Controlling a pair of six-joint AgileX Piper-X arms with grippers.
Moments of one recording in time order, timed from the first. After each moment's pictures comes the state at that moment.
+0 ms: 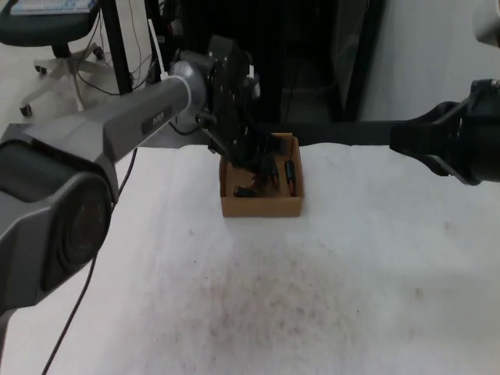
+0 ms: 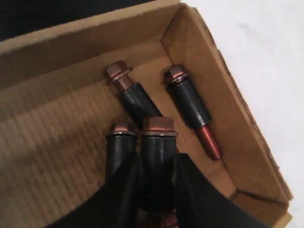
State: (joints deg) left arm -25.1 135.6 -114.2 41.3 21.9 -4.4; right arm 15.4 57.2 -47.6 26.2 -18.0 10.7
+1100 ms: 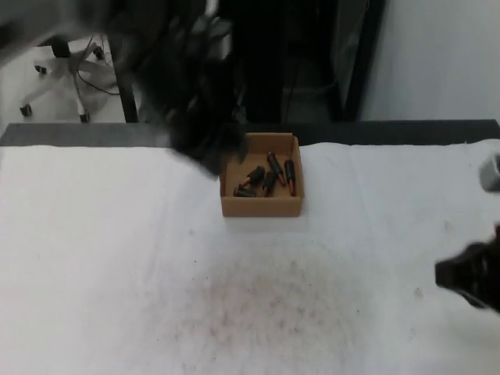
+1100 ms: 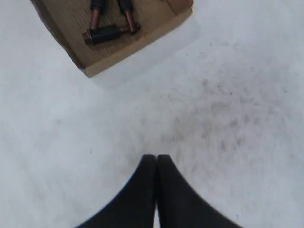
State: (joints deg) left arm -26.8 88.5 -76.9 56.4 11.6 3.5; right arm 5.1 50.0 -32.1 35.6 -13.6 5.4
